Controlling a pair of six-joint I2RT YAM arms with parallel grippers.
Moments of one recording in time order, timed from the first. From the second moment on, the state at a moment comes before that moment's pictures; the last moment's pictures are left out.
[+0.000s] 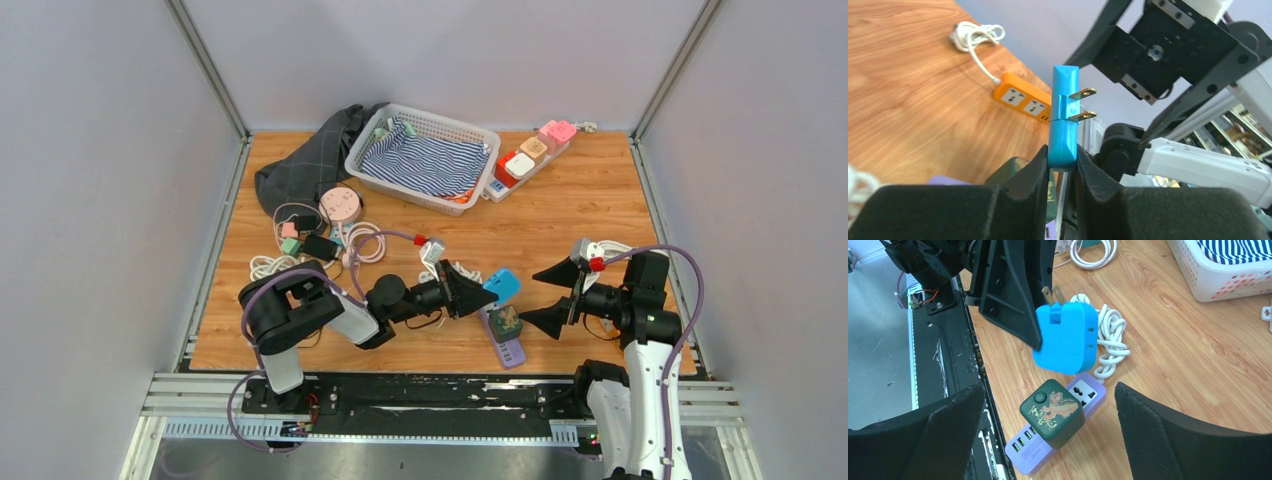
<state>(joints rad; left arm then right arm) -1.04 1.78 0.51 1.49 0.24 -0.79 -0.21 0.61 0.59 -0.79 -1.34 -0.66</state>
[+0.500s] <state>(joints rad) -0.73 1.60 0.28 1.49 0.19 -0.92 -0.21 0.59 0.59 -0.79 -1.32 -0.66</state>
